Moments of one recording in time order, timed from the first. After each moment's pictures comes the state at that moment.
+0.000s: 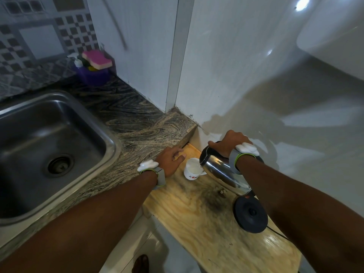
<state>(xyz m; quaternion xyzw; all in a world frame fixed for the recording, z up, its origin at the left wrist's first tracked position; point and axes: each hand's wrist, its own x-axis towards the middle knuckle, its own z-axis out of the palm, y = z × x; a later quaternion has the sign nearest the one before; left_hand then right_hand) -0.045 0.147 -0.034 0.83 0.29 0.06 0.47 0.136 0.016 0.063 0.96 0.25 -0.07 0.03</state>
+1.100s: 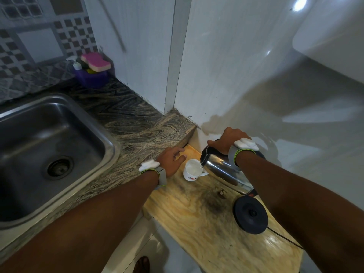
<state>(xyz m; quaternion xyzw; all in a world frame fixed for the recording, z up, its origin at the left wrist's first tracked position) -0.038 0.144 -0.028 0.83 0.30 0.06 0.47 0.146 0.022 0.078 0.95 0.28 -0.10 0.05</state>
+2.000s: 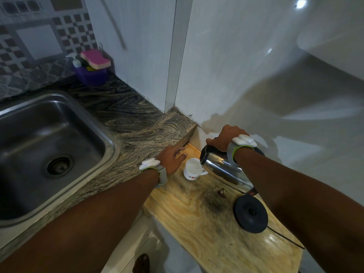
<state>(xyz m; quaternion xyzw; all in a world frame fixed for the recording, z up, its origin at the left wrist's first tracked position) -0.036 0.145 -0.031 0.83 0.29 0.07 0.47 0.146 0.032 0.077 0.95 0.29 -0.09 0.06</state>
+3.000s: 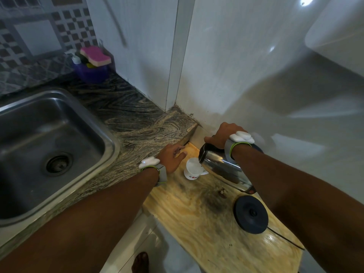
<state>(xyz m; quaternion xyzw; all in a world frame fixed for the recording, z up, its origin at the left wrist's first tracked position) -0.032 0.153 -0.039 0.83 0.30 0.06 0.47 0.143 0.049 0.082 0.95 0.29 -0.11 0.06</state>
